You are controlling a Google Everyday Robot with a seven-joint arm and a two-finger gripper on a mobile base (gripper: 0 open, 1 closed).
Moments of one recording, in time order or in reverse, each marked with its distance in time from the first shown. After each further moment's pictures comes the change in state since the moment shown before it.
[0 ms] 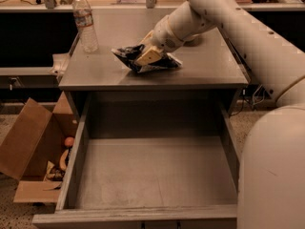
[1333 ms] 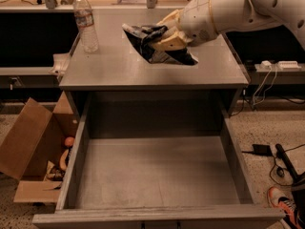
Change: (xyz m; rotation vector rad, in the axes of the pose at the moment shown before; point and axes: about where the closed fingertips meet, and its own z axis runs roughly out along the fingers) arm -0.044 0.048 -0.118 0.182 -0.216 -0.152
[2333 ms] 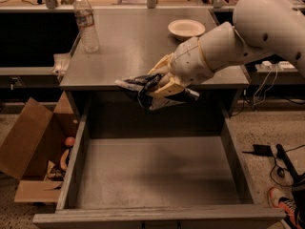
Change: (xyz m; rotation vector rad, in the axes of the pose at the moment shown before) arm 0.024 0.120 0.015 -0.223 0.095 -0.052
